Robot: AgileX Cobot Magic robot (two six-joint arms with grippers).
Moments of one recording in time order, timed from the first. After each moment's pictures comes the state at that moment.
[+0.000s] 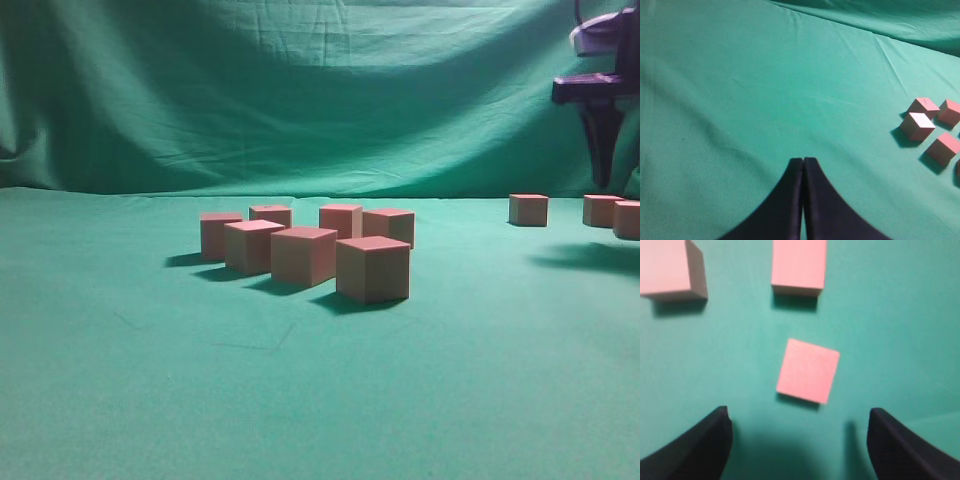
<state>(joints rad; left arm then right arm) -0.01 -0.01 0.02 -0.19 0.36 -0.08 0.07 1.97 -1.48 -0.13 0.90 0.29</state>
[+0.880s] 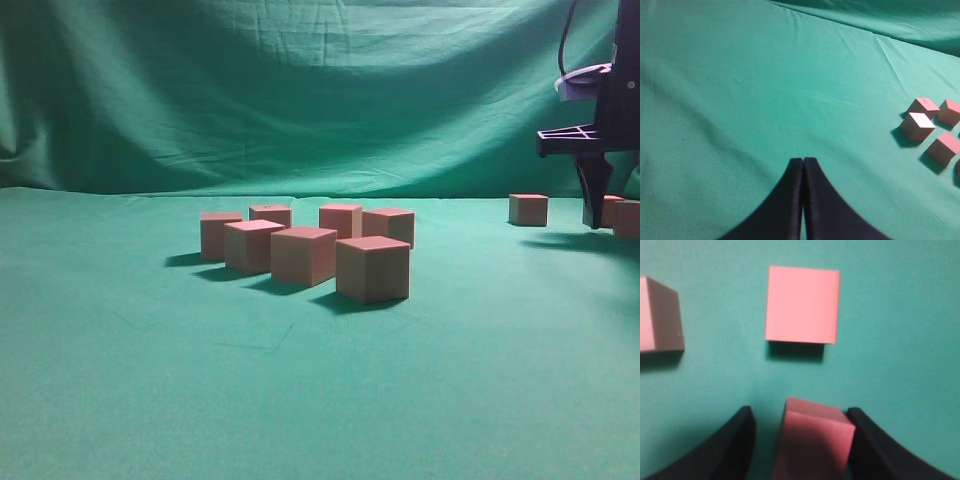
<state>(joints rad) -0.01 -0.01 0.02 -0.19 0.36 -0.08 0.07 2.10 -1.53 -0.19 0.79 0.35</state>
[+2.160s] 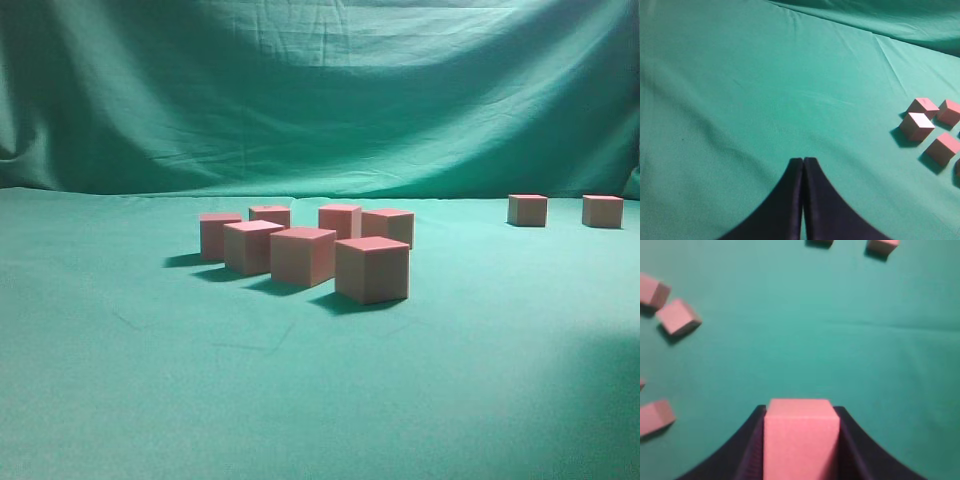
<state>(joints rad) -0.01 -0.01 0.02 -0.19 0.36 -0.08 0.35 1.53 -1.42 -0.16 1.21 0.30</state>
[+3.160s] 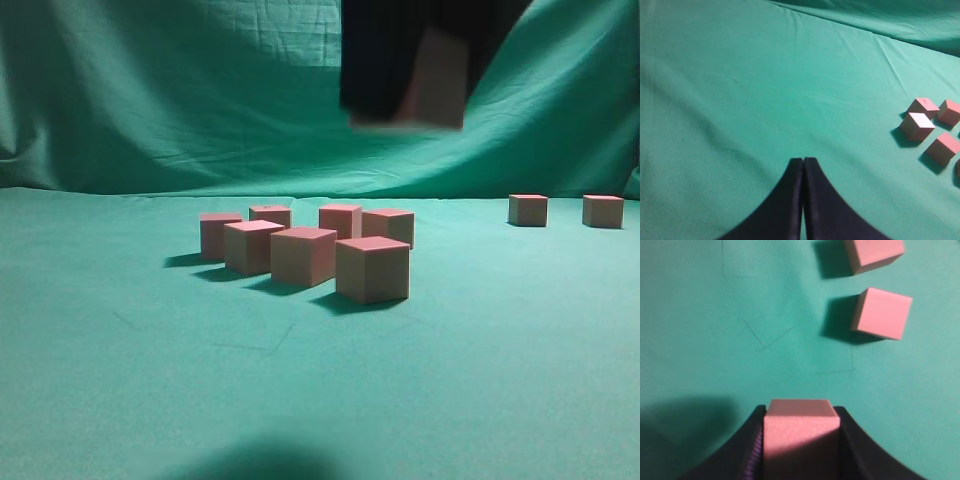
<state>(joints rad) -0.01 -0.01 0.02 -0.19 0.36 -0.08 0.92 1.53 -1.02 -0.03 0.87 0.18</state>
